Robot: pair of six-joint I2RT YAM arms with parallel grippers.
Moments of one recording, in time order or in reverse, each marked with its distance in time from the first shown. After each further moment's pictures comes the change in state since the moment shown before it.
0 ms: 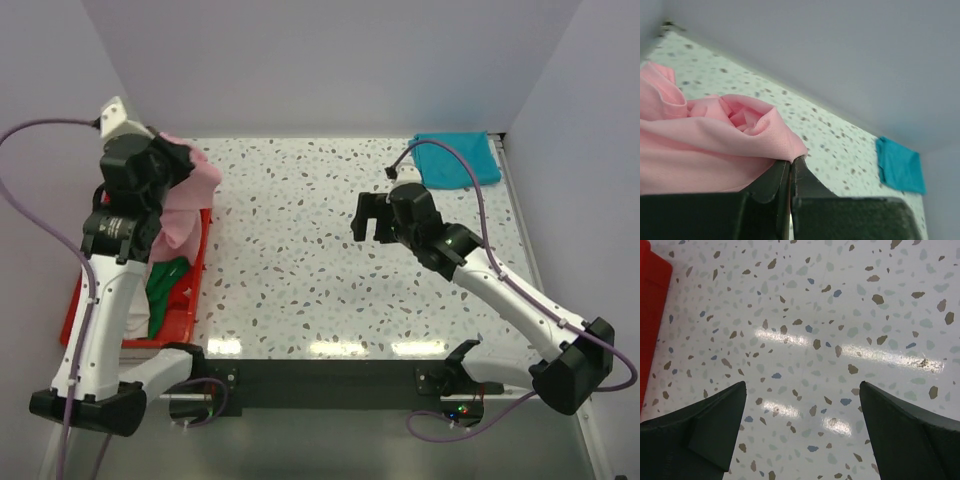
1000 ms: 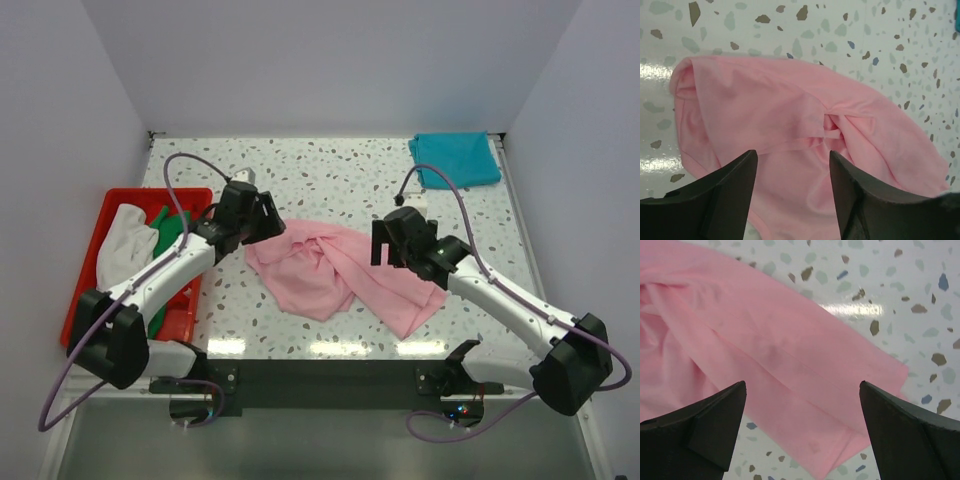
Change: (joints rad) left arm -0.375 0.297 -0.448 0.239 0.153 -0.059; right arm 0.000 -0.005 -0.117 -0.145 0.185 0.048
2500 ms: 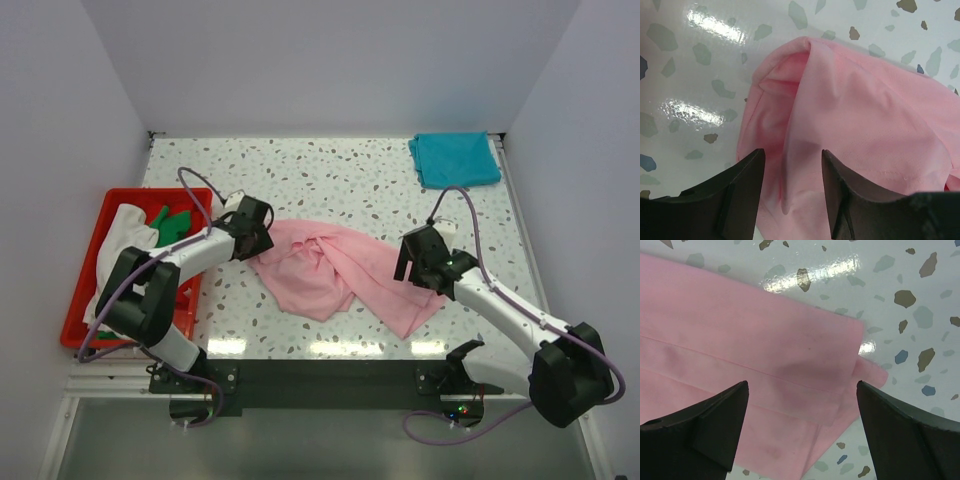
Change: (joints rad) left arm 0.017 0.230 -0.062 0.023 -0.234 -0.137; right arm -0.164 -0.051 -0.255 -0.008 0.011 0.147
